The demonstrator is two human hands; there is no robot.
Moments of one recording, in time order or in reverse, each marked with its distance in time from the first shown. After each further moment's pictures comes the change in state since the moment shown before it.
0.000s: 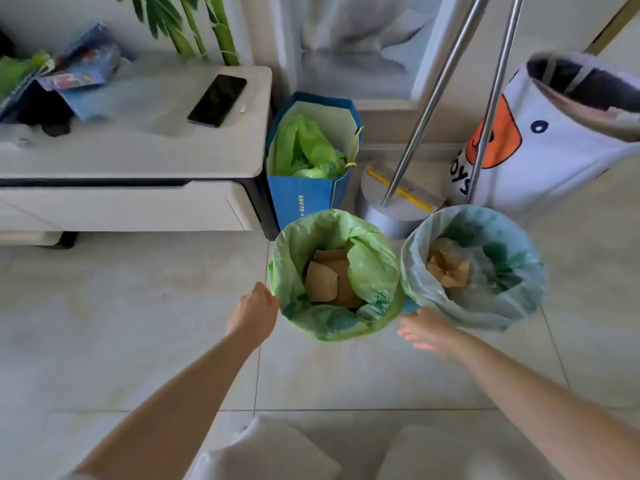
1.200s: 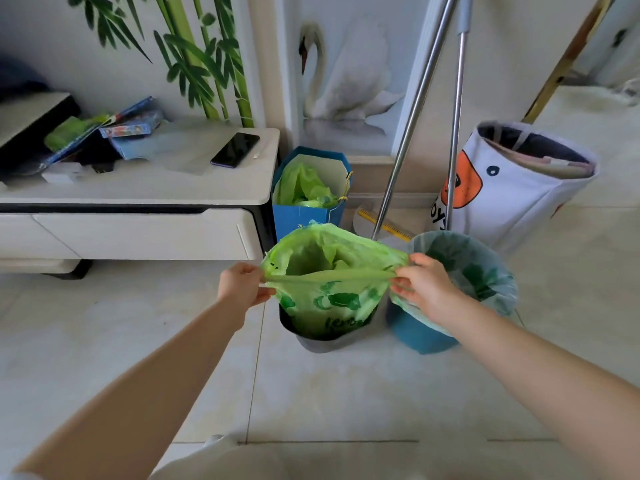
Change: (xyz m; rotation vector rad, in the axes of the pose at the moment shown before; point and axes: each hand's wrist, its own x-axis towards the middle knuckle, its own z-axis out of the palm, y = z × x) left_hand -0.036 0.026 -0.062 -0.923 0.100 -0.065; right_hand -0.081 -0.050 -0.021 0.675 0.147 -0.493
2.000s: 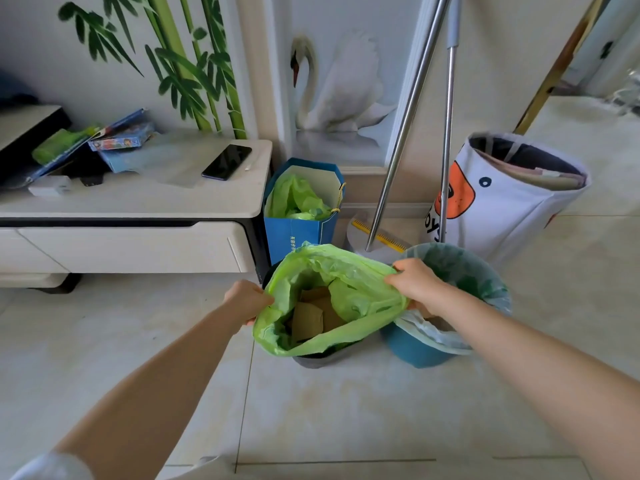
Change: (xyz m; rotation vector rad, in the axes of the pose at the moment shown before) left_hand 0.019 0.005 0.020 0.554 -0.149 -0.031; right_hand 0.016 -0.031 -0.001 -0.908 -0.065 -0.175
